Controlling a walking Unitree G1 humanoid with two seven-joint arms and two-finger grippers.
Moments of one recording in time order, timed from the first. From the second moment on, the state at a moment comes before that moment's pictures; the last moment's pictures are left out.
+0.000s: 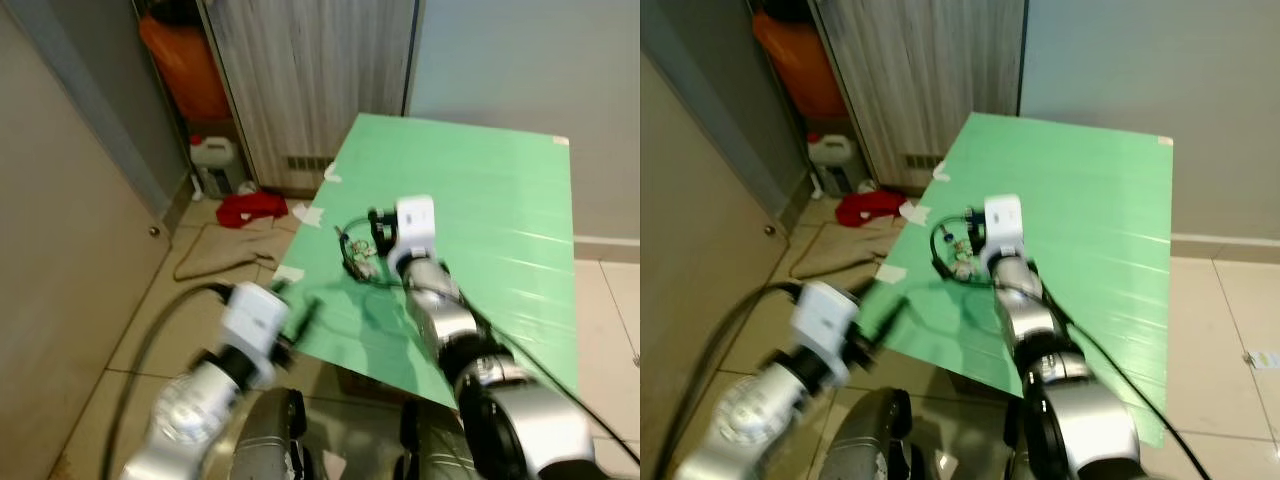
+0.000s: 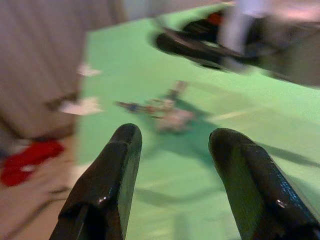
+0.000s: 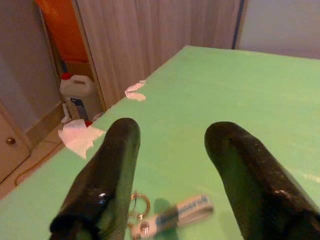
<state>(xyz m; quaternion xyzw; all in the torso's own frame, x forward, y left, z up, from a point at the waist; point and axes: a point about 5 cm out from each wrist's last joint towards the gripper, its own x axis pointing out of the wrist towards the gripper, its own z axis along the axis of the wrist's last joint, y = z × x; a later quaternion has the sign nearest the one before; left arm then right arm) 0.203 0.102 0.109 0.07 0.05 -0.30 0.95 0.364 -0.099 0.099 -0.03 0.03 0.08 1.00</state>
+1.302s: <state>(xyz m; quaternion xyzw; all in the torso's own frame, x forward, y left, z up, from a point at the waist) 0.164 0.105 0.109 0.04 0.11 -0.26 0.96 0.356 -0.072 0.081 -0.04 0.10 0.14 0.98</state>
